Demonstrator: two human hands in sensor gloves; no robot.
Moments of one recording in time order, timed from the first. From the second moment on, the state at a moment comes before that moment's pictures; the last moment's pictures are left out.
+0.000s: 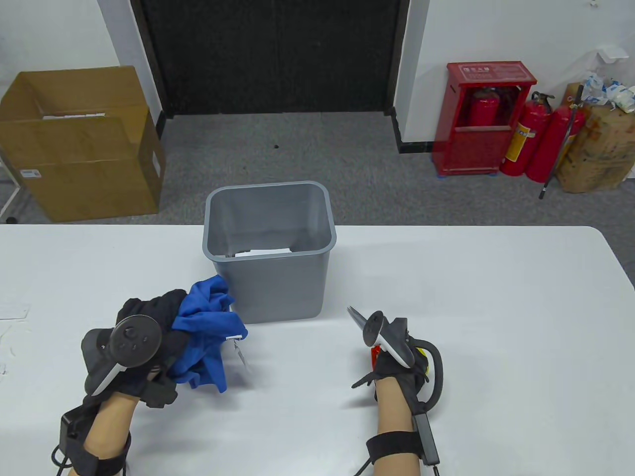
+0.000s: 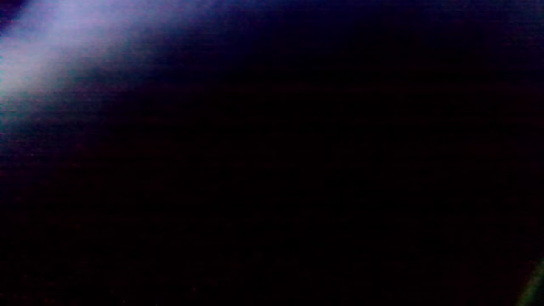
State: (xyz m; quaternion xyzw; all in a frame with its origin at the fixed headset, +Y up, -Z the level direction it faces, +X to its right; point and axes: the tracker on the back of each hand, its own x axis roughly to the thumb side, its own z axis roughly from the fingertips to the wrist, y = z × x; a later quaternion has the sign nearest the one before) left_hand -0.302 -0.614 -0.337 0.17 -0.05 0.13 0.98; right_hand 0.119 -0.769 -0.408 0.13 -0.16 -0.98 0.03
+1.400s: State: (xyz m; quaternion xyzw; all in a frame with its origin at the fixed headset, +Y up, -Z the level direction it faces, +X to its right) left_hand -0.311 -0.614 -0.339 0.17 -0.04 0.15 0.97; right_hand 0.096 -0.646 -0.309 -0.16 0.13 -0.95 -0.23
